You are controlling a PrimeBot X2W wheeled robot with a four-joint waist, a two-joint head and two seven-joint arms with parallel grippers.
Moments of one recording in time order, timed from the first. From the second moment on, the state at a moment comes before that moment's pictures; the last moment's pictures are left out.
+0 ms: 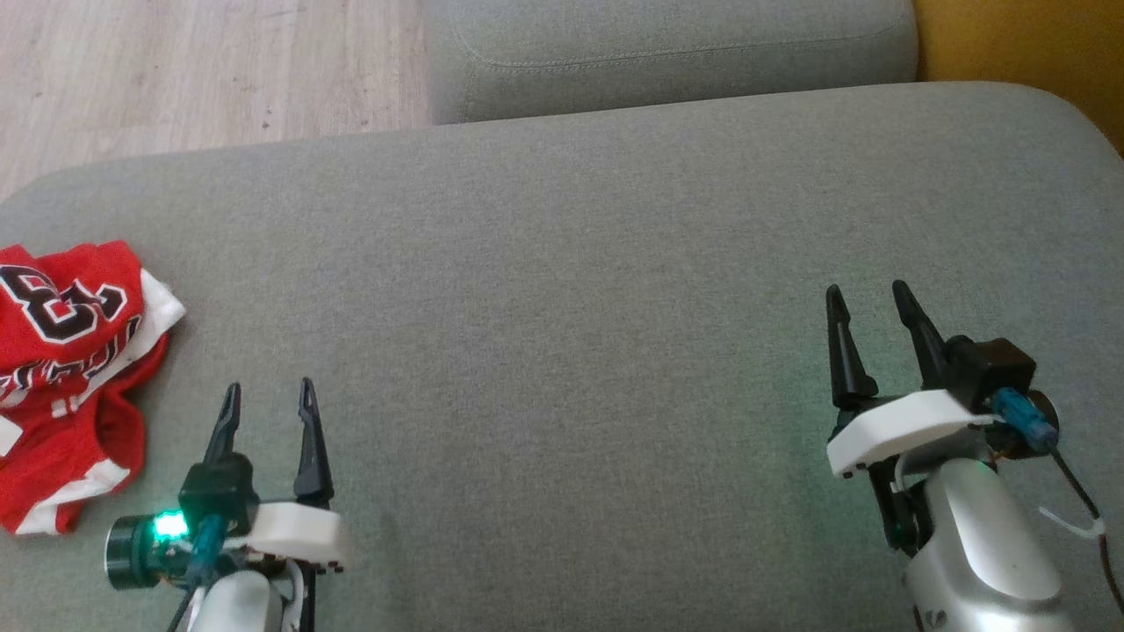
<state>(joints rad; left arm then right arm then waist) -0.17 0.08 -0.06 0.50 -0.10 0.04 -0.25 -0.31 -0.05 0.03 0.58 0.12 0.13 -0.25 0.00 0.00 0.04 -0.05</state>
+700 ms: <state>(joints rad) -0.17 0.05 -0.02 0.49 -0.06 0.02 -0.25 -0.30 -0.05 0.08 0.58 0.12 0.13 -0.25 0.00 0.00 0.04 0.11</state>
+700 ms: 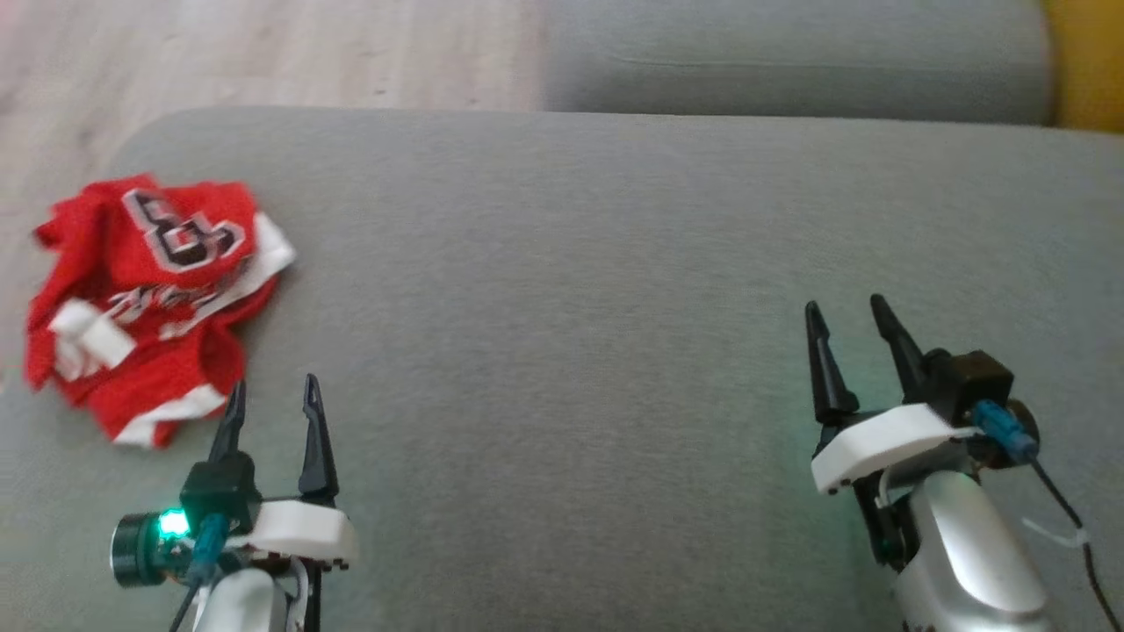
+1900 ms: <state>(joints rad) -0.50 0.15 0.06 0.60 -0.05 -0.07 -0.25 -0.35 -0.05 0.16 0.57 0.14 0.13 -0.25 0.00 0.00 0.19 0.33</state>
